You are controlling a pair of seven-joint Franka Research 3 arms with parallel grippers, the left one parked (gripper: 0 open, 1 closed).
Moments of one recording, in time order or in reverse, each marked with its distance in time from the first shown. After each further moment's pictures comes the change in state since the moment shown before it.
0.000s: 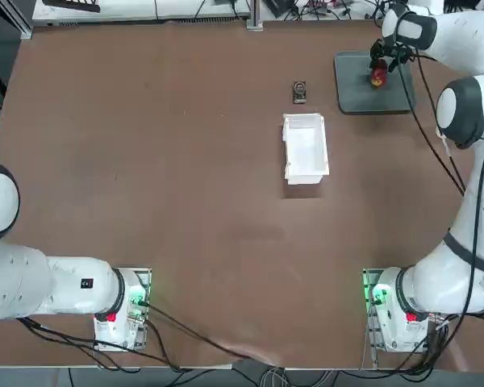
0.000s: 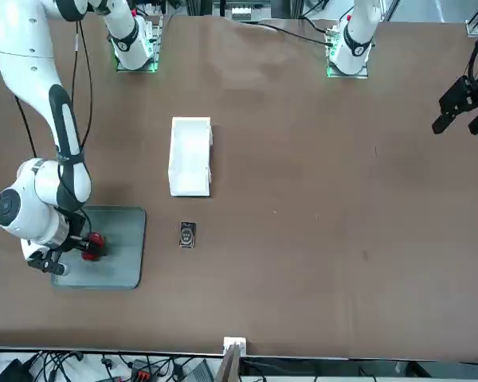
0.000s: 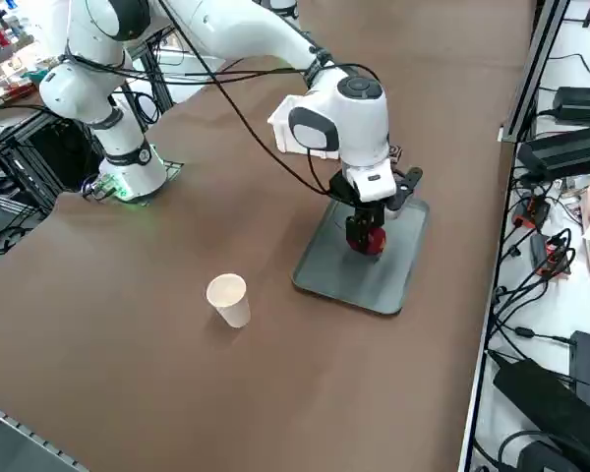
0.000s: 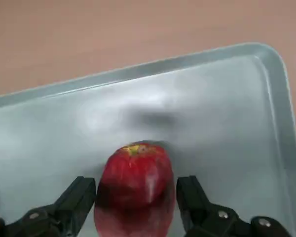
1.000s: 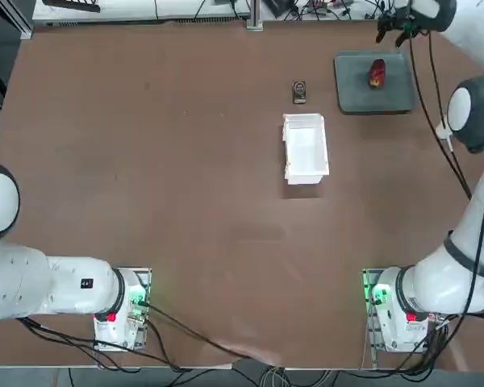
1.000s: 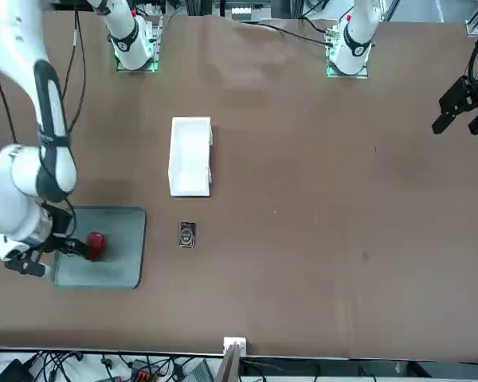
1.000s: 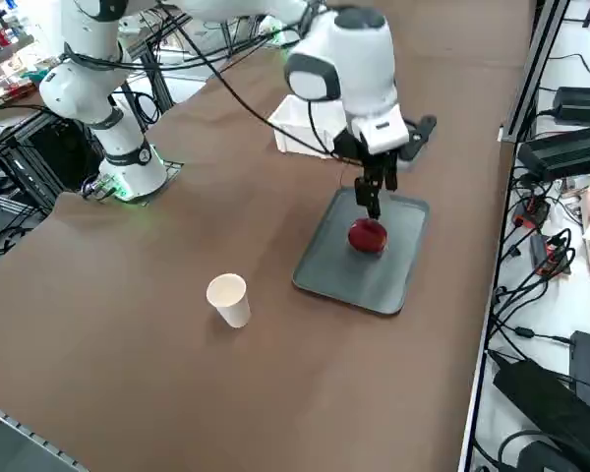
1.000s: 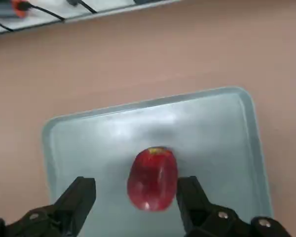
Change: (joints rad) arm 0.007 -0.162 0.000 0.048 0.000 -0.147 -0.012
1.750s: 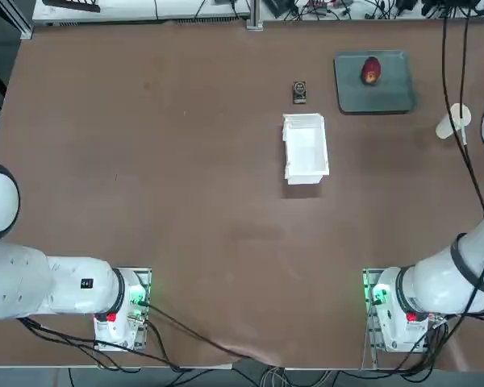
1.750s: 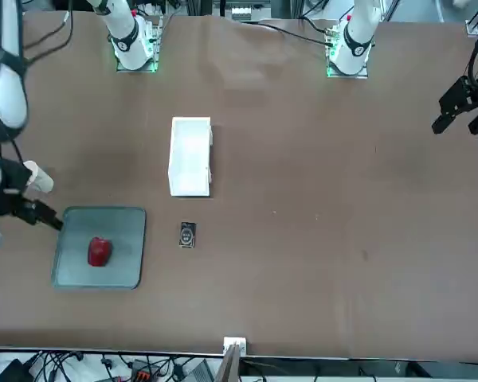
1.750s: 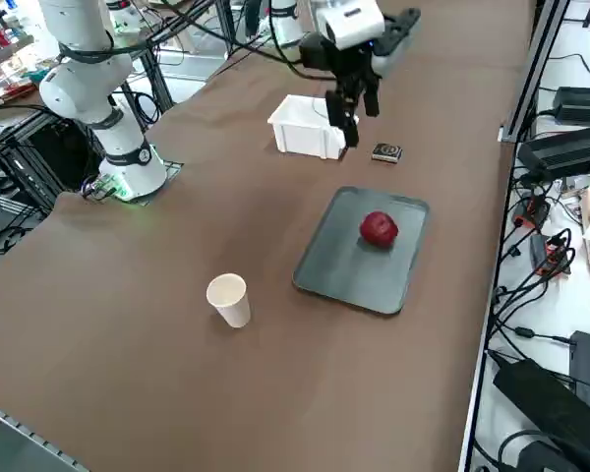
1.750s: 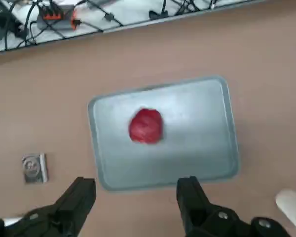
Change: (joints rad) arm -0.004 -0.261 -0.009 0.003 -0.001 -0.292 -0.001
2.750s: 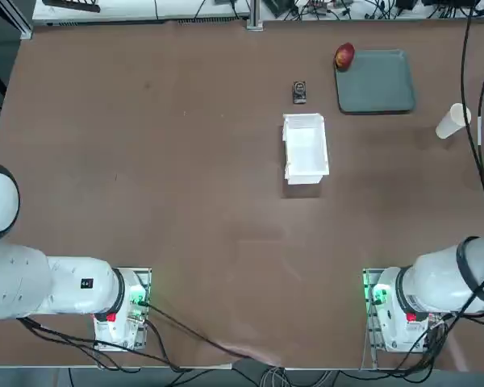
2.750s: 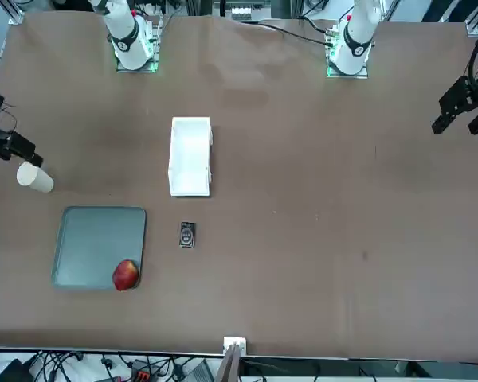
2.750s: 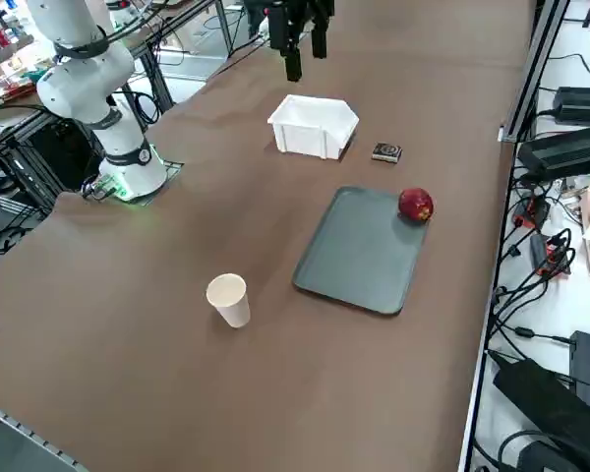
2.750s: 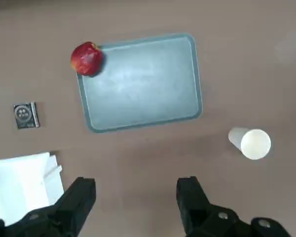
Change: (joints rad) arm -0.131 -0.170 0.202 0.047 -0.183 -0.327 0.089
